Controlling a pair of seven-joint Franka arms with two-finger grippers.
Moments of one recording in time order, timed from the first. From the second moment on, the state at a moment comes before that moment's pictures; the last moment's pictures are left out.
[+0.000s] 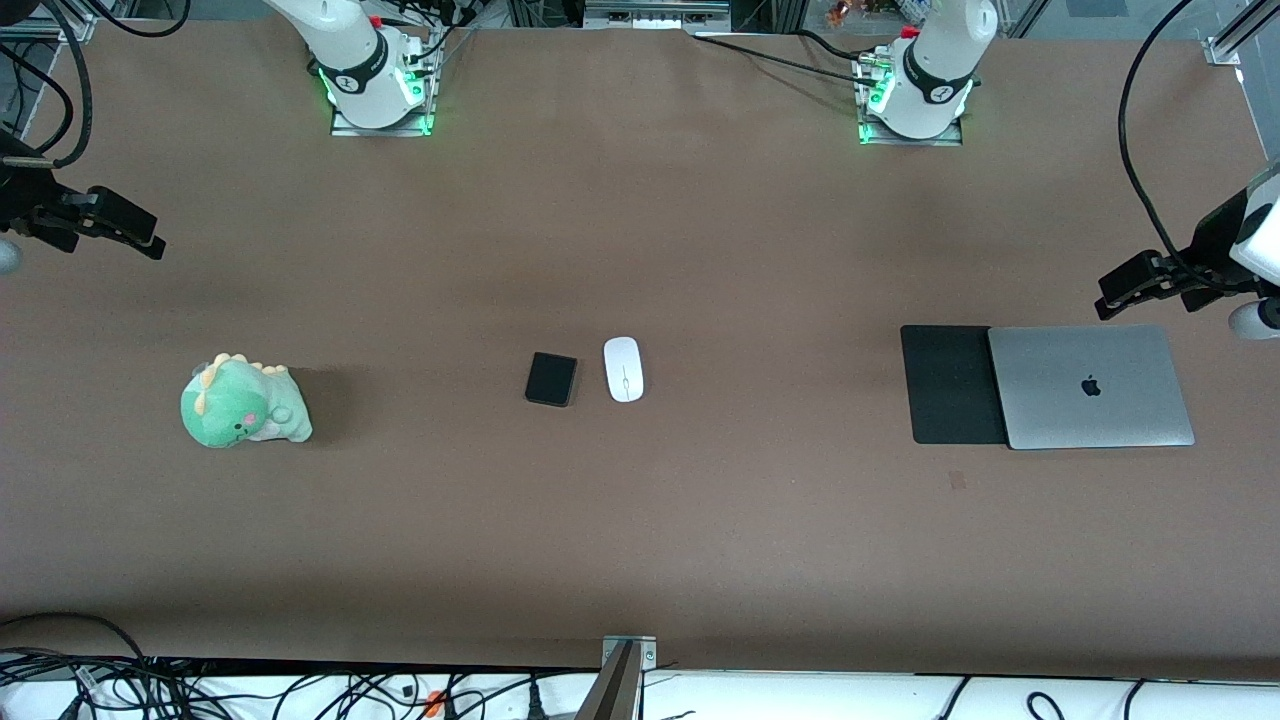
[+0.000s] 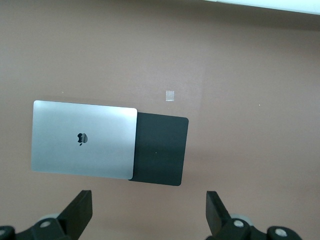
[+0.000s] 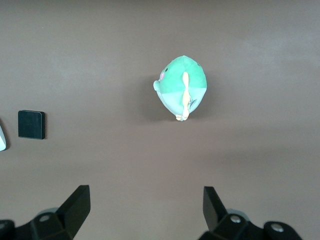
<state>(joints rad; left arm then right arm) 0.10 0.10 -0.10 -1.54 0.02 1.68 -0.13 0.12 0.01 -0.14 -1.59 0.00 1.60 0.06</state>
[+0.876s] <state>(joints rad) 0.10 0.10 -0.10 -1.54 0.02 1.68 -0.12 0.12 0.02 -0.13 -1.59 0.00 1.60 0.06</state>
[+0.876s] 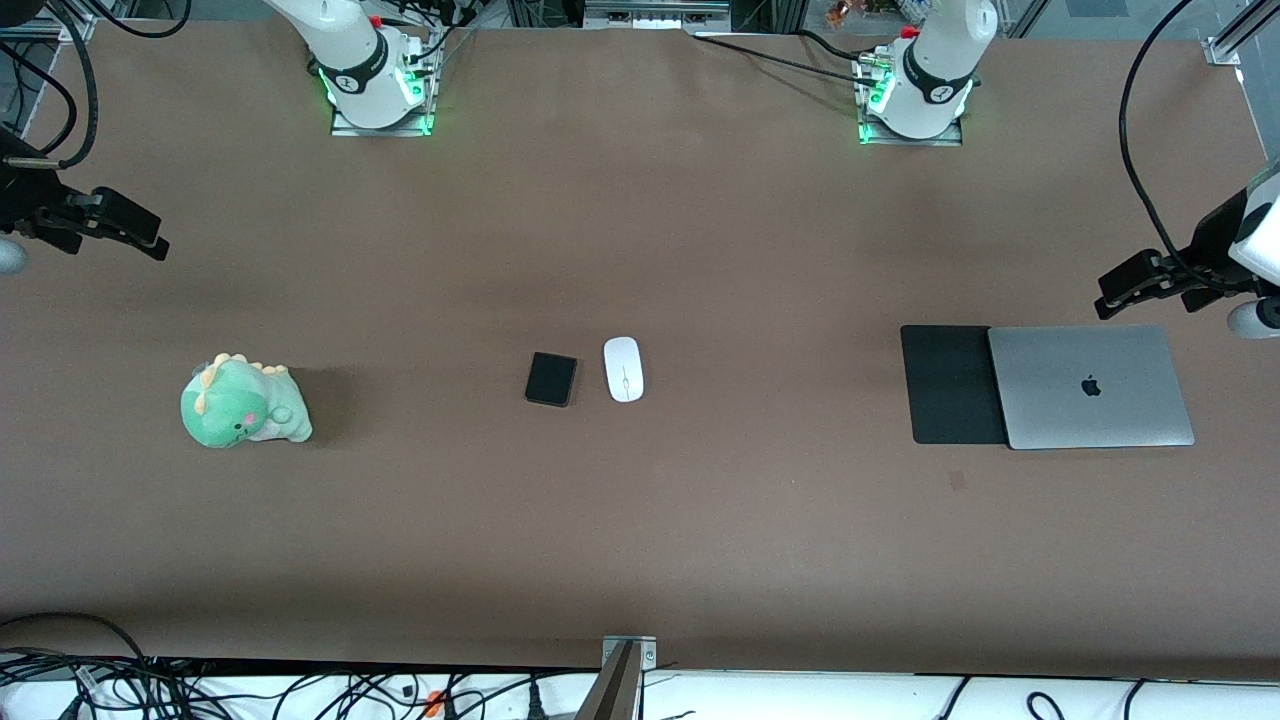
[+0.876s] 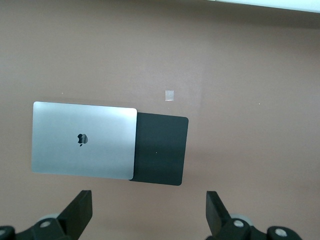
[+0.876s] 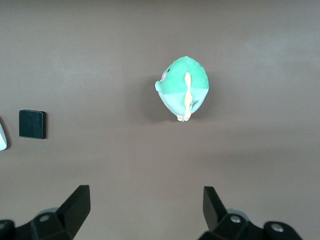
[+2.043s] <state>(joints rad) 0.10 0.10 -0.10 -1.54 0.02 1.68 -0.13 0.15 0.02 -0.11 -1.59 0.00 1.60 0.06</state>
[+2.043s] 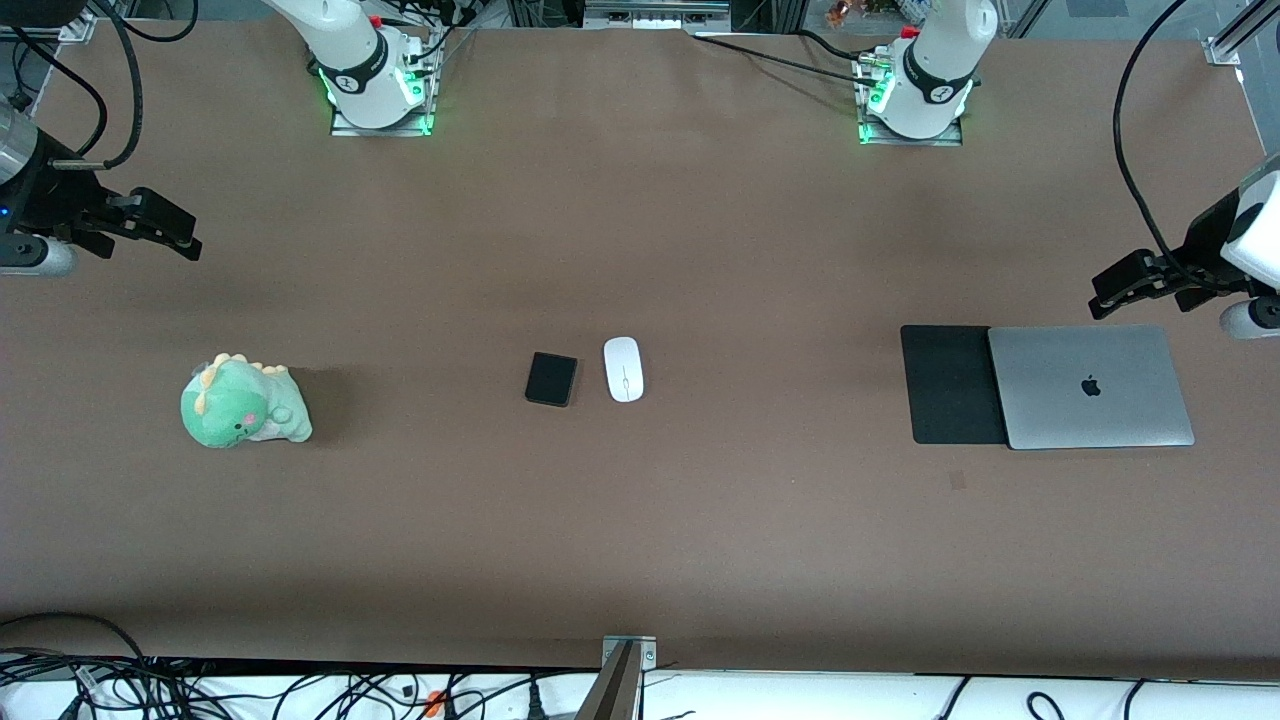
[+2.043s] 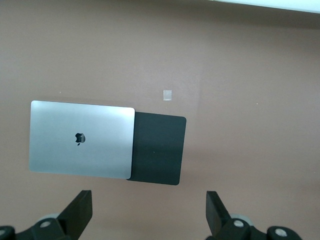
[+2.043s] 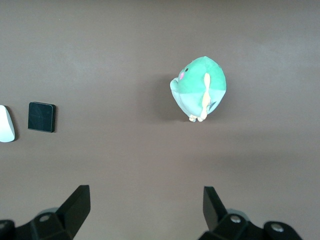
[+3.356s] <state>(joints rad) 0.09 0.10 -0.11 -1.54 0.02 1.68 -0.15 0.15 0.03 -0.12 -1.59 0.00 1.60 0.06</state>
